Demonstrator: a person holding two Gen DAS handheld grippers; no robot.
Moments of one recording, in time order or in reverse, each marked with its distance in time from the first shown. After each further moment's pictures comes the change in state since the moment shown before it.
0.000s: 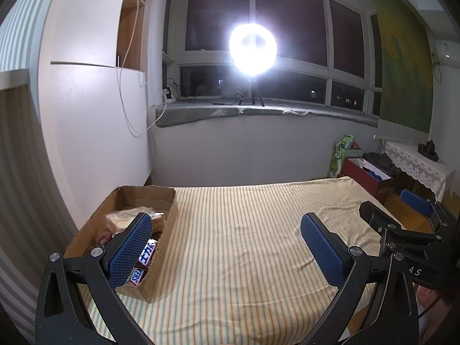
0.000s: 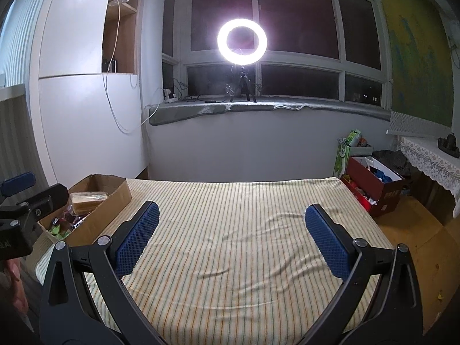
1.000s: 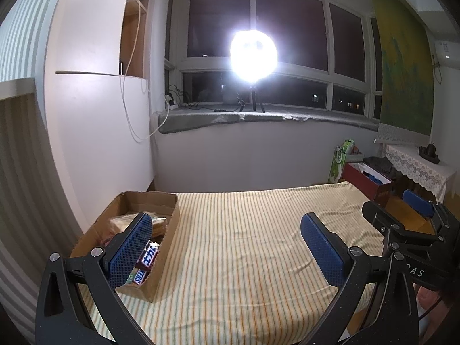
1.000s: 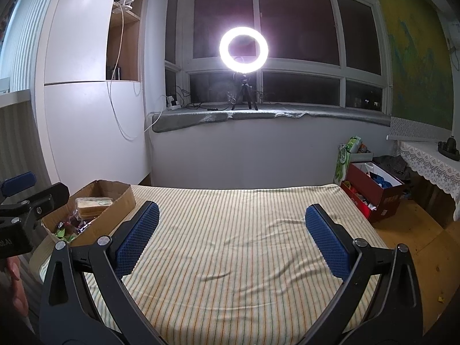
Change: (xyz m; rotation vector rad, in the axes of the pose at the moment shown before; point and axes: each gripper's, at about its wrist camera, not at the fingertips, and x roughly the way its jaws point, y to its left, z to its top) left arm -0.013 -0.004 0.005 -0.002 -0.025 0.016; right arm -0.011 0.003 0.002 -0.001 -0.029 0.004
